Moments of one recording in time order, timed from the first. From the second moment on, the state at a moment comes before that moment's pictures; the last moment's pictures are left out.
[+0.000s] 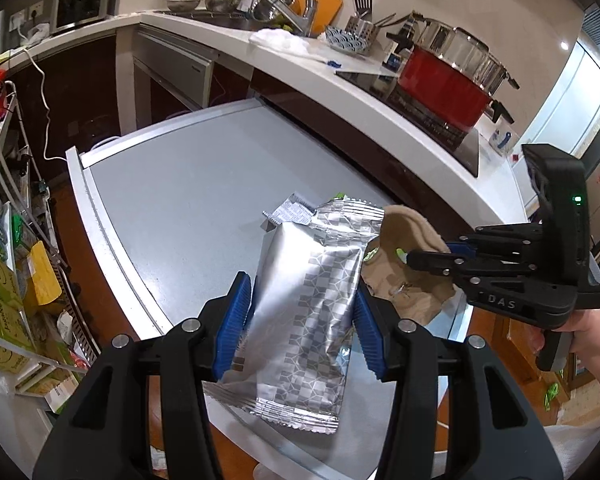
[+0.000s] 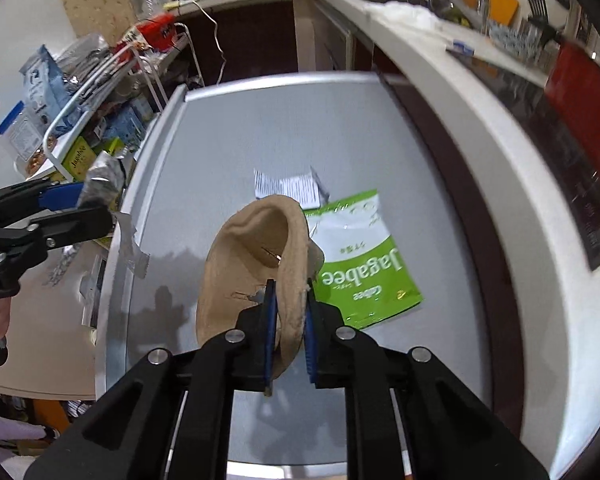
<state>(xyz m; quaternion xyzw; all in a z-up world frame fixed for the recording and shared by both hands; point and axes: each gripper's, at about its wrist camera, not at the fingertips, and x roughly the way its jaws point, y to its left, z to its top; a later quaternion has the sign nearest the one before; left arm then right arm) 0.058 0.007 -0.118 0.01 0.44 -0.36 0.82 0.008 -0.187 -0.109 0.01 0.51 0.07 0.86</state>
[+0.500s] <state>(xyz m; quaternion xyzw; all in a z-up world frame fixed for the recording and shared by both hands) -0.012 -0.004 -0.052 0.00 0.36 -0.29 0.89 -0.060 -0.207 -0.017 -0.03 0.41 0.11 0.91</state>
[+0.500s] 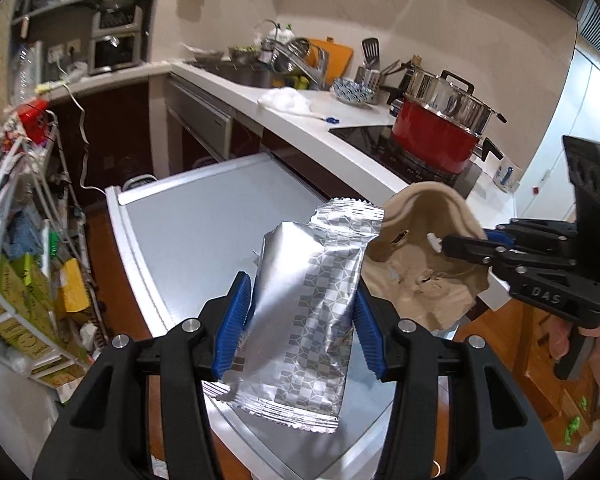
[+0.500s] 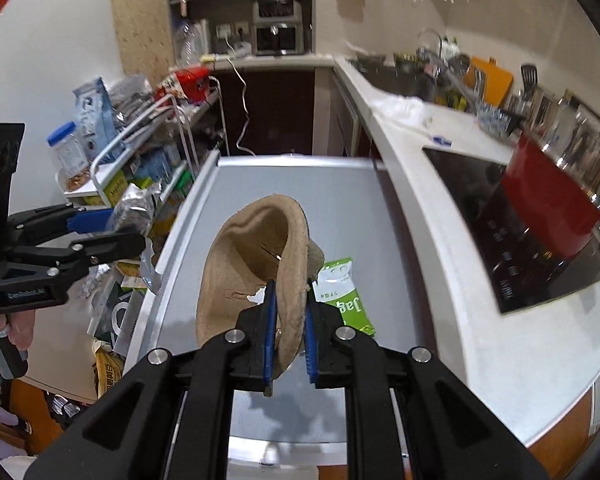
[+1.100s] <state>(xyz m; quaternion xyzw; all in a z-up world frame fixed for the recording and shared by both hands) -0.136 -0.034 -0.035 0.01 0.35 -0.24 0.91 -0.179 -0.239 0.006 -0.05 0.38 0.15 0.91</state>
